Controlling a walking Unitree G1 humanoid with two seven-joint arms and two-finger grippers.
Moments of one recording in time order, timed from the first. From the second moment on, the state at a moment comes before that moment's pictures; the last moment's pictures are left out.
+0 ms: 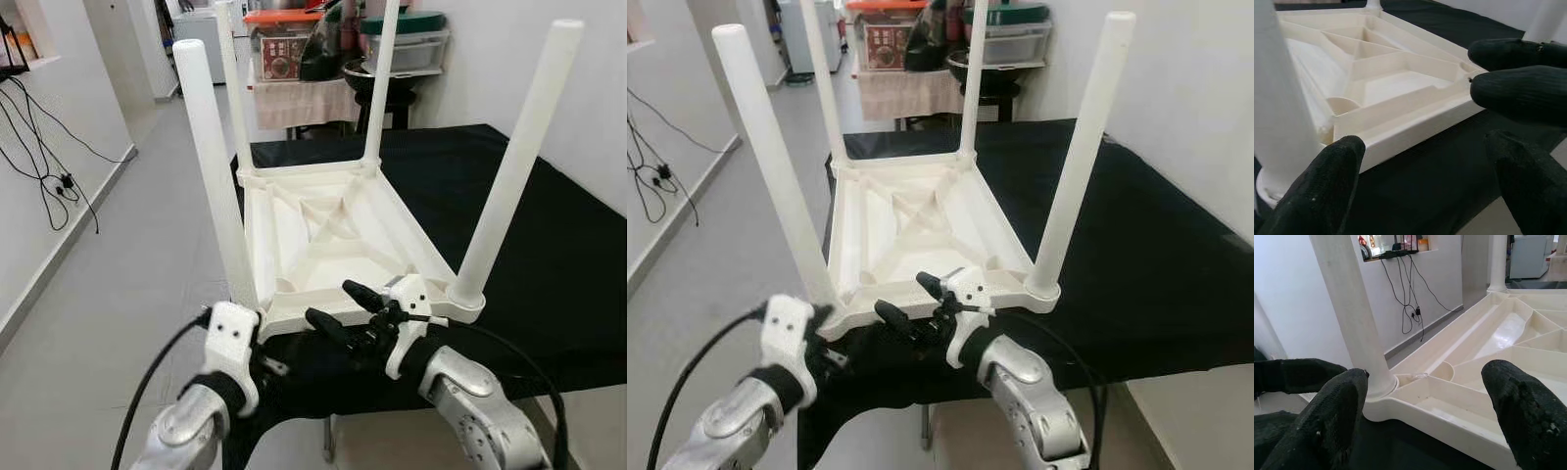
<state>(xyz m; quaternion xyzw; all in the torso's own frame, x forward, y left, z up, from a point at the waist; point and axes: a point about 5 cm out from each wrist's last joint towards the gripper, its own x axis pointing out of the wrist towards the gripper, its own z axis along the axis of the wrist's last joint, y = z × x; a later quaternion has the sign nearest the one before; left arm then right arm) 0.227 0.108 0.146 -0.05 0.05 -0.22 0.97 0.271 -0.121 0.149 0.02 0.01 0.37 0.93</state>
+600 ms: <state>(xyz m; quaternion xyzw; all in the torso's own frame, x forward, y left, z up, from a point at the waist) 0.234 0.119 0.143 -0.07 0.05 -0.20 0.98 0.269 -0.118 0.144 0.01 0.02 0.38 0.93</state>
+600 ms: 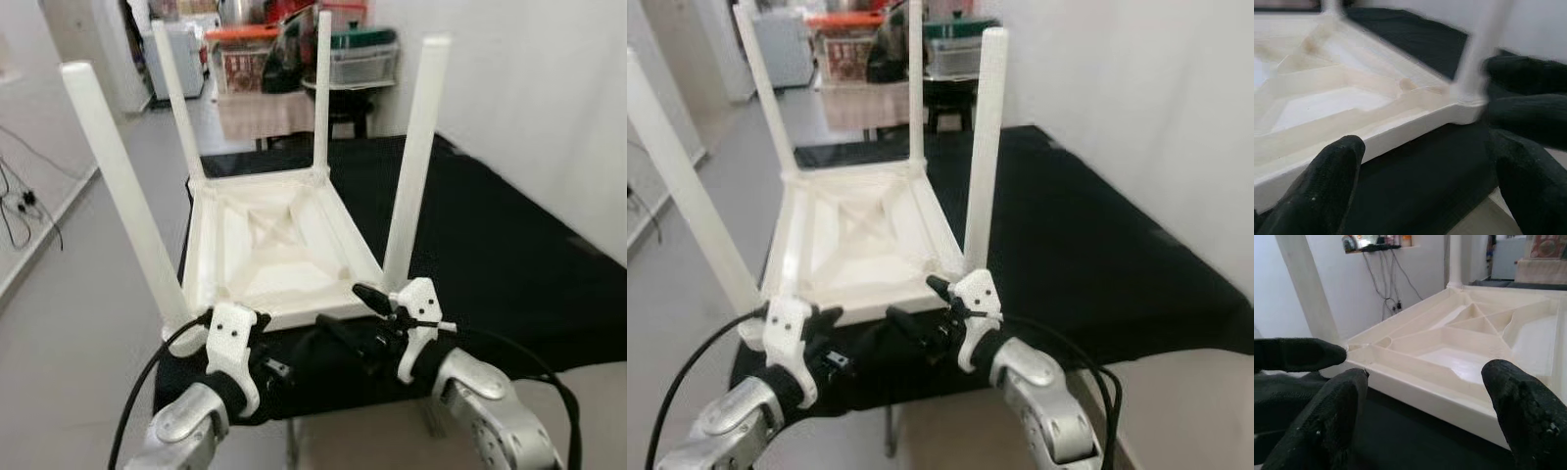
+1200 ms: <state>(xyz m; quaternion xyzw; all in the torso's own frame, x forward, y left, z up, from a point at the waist) 0.242 0.141 0.135 -0.07 0.06 -0.12 0.99 0.267 -0.118 0.140 -0.02 0.02 0.39 0.92</state>
